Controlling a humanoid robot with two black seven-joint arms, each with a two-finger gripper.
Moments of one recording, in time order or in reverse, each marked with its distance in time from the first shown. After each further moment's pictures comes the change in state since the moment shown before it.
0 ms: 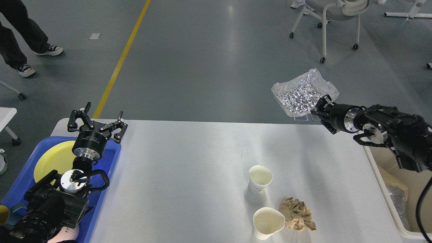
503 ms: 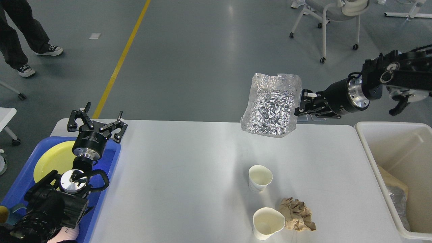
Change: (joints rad) left arm 0.000 0.000 0.000 0.000 -0.001 0.000 0.000; right arm 0.673 -0.201 -0.347 0.775 -0.441 0.169 0.008
